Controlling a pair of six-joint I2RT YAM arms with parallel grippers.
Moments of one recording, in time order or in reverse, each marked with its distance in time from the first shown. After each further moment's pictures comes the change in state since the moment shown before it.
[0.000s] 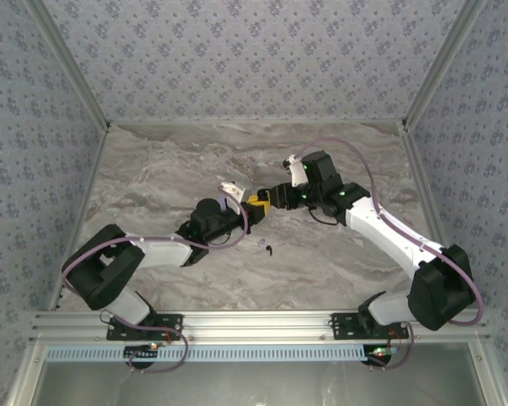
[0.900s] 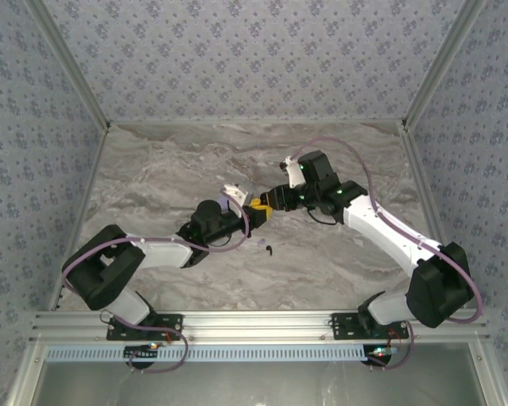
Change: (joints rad) left arm -0.012 0.000 -0.006 0.005 0.045 0.031; right arm 0.019 0.020 0.029 -0.052 0.008 -0.030
